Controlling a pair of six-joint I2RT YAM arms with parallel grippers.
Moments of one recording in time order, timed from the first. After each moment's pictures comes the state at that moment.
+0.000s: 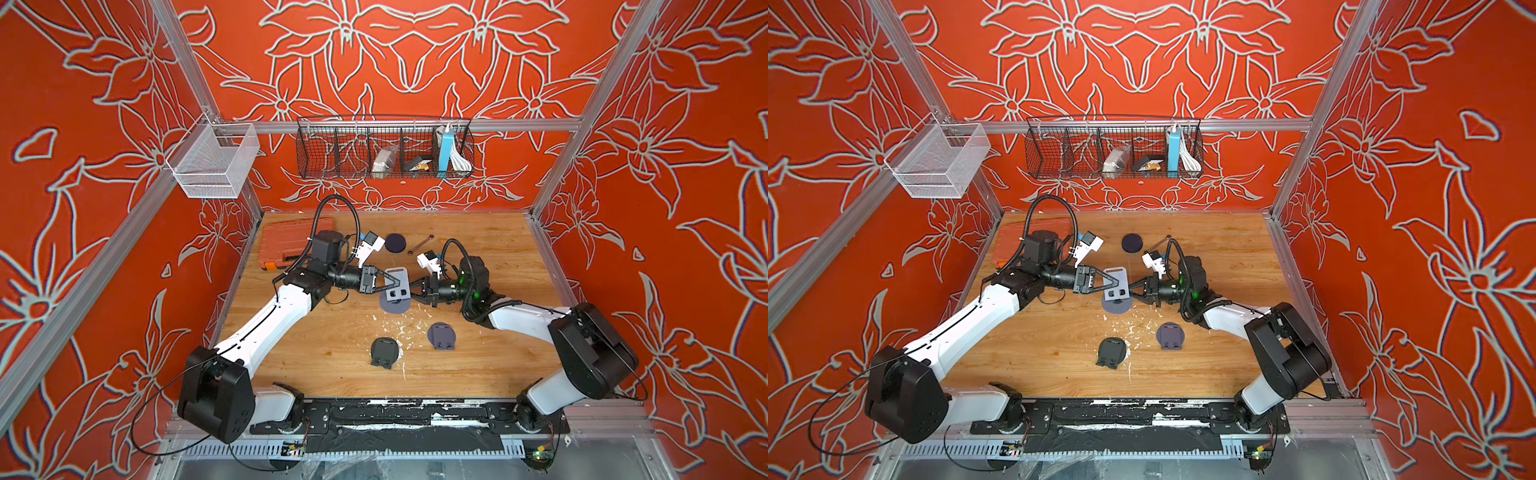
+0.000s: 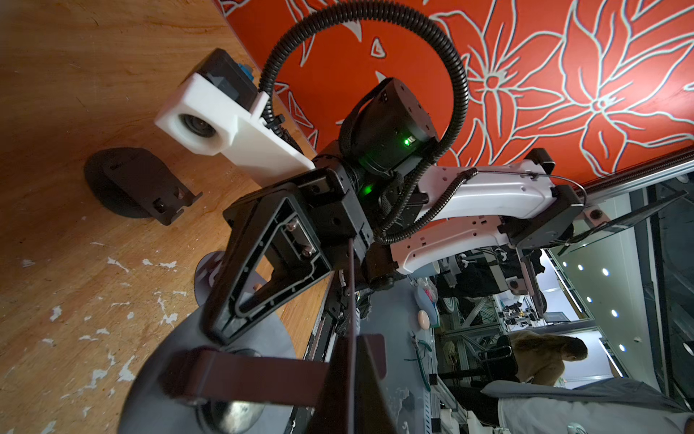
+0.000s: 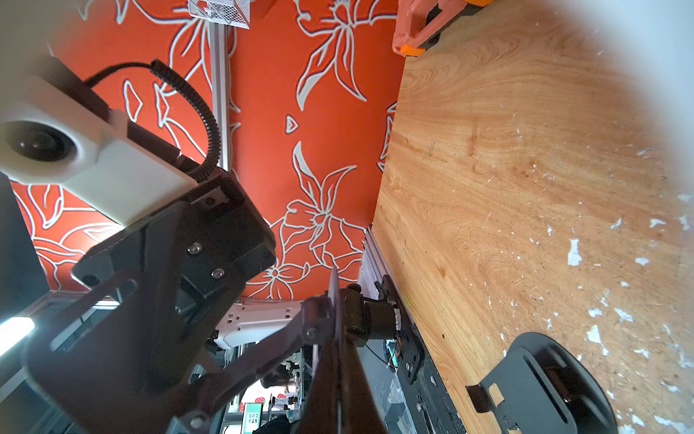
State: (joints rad) left arm -0.31 1.32 1.01 -0.23 1.13 -0.44; right arm 0.56 1.56 0.69 0.70 -1.00 1.25
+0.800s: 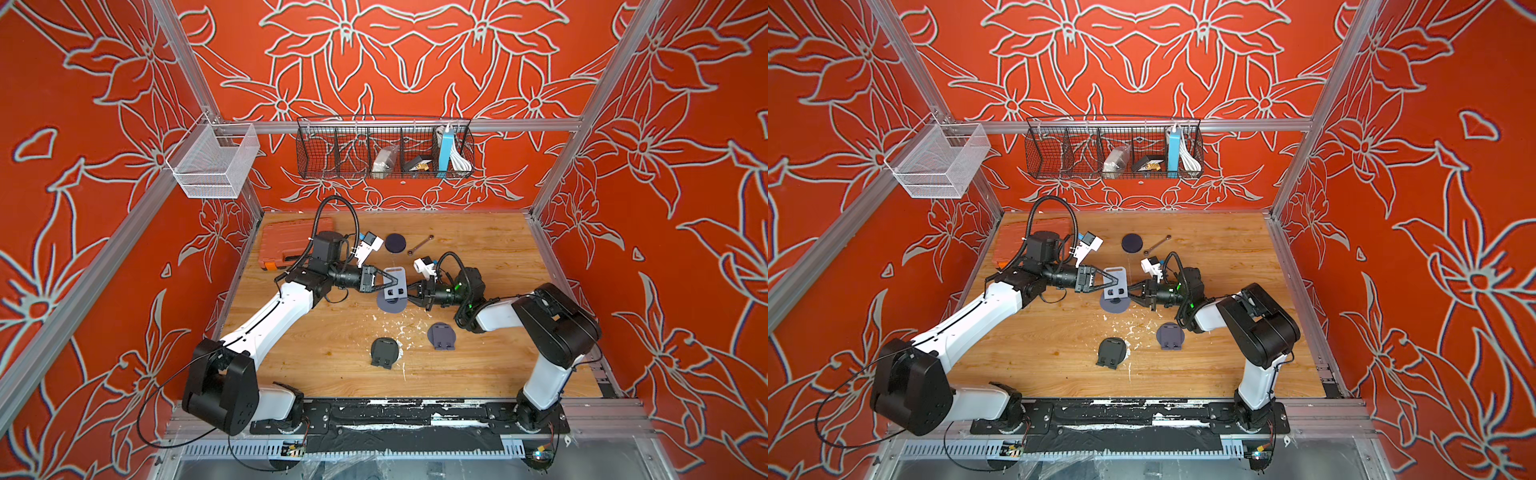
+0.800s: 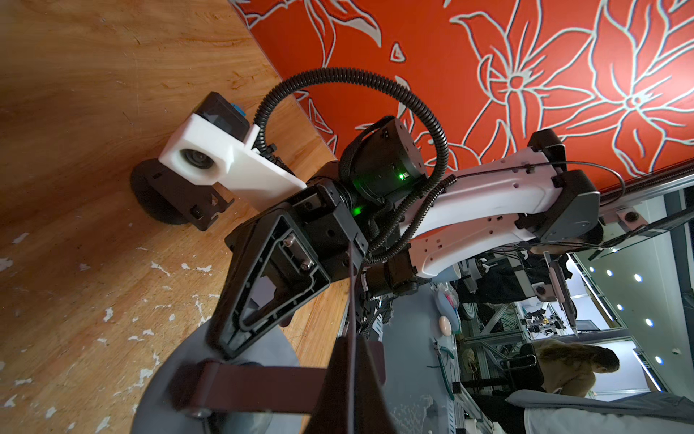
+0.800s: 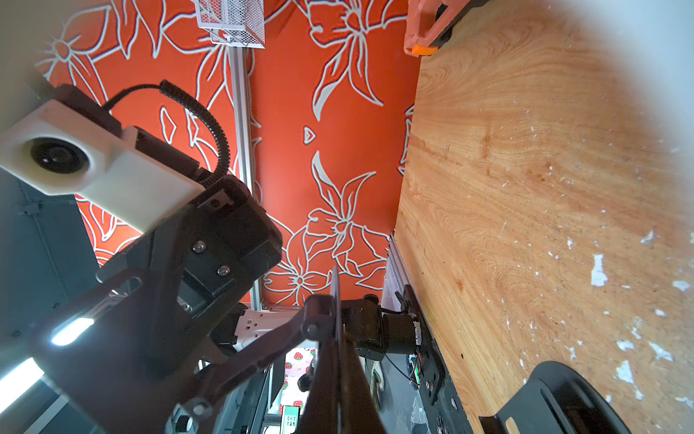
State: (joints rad) left arm -0.30 1.35 0.99 -0.21 1.10 -0.39; right arm 0.57 1.79 0.63 1.18 -1.01 1.50
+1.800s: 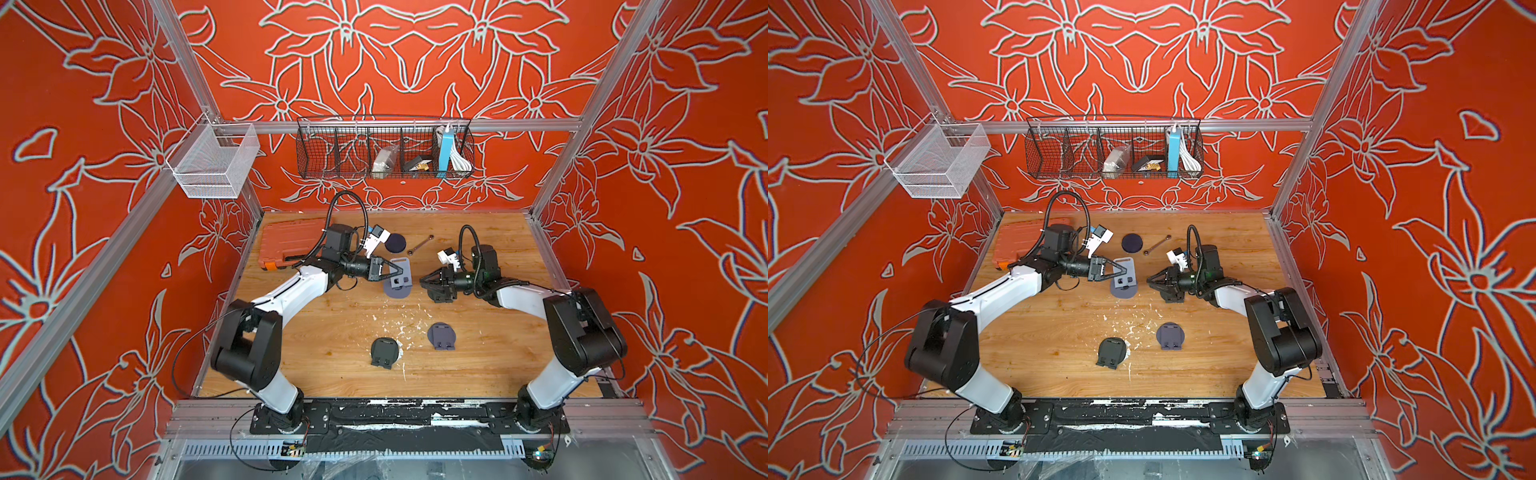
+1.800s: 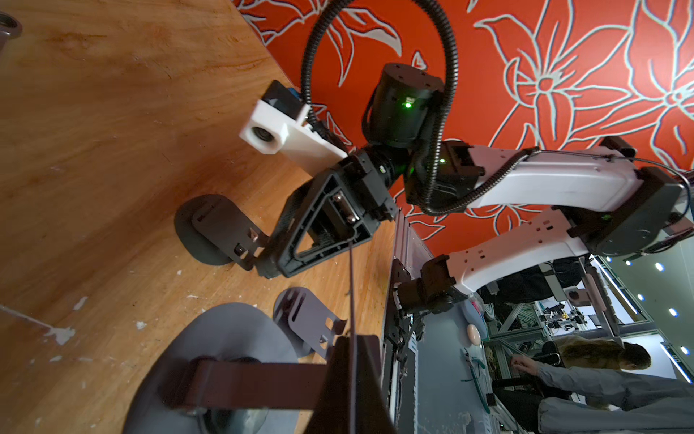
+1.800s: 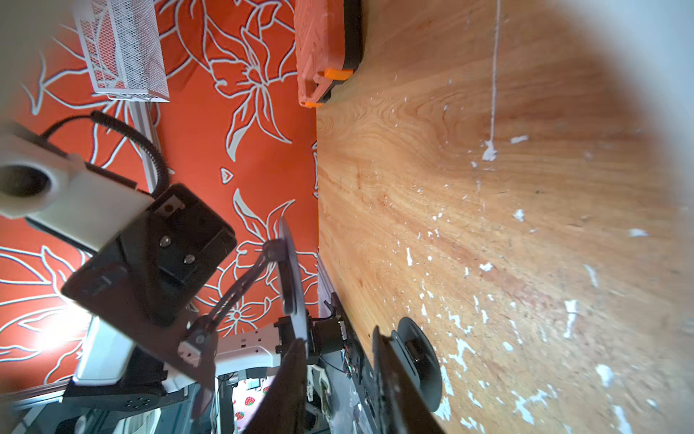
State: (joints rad) left arm -0.29 1.66 1.14 -0.11 1.12 -0.29; right arm 0.30 1.66 0.82 0.21 -1.07 0.92
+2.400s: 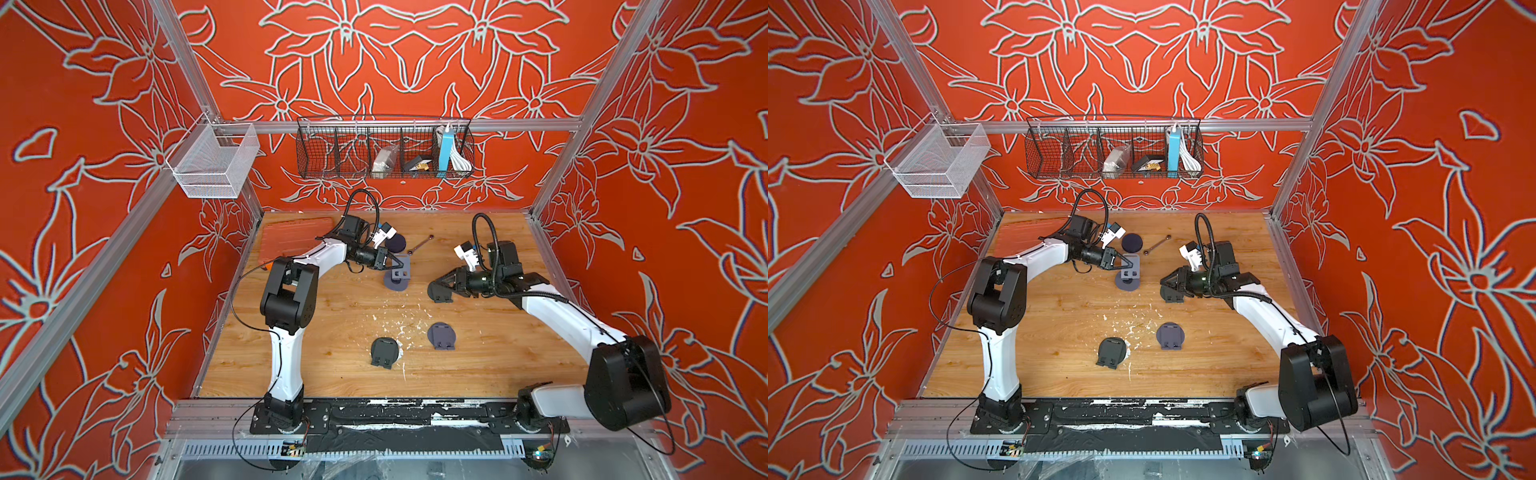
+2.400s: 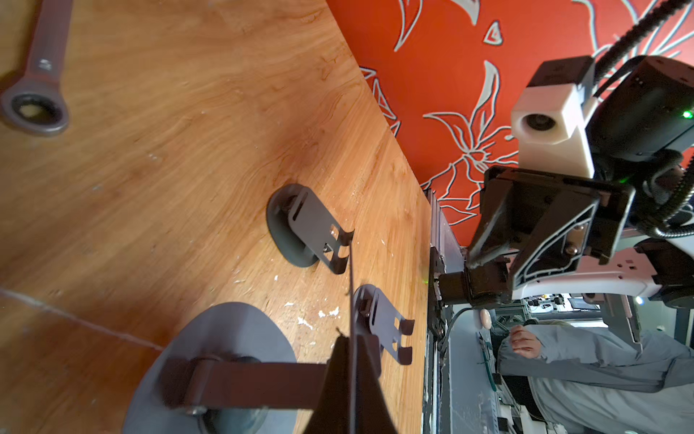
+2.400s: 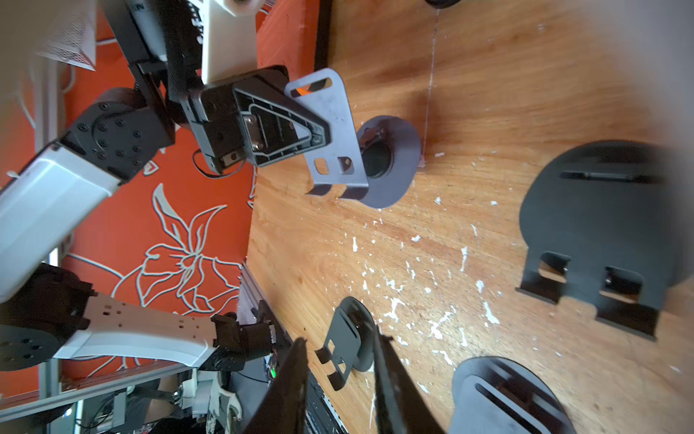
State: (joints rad) left arm -0.23 2.09 1.53 -0.48 1.16 -0.01; right arm 0.29 1.35 0.89 -0.35 -0.80 0.53
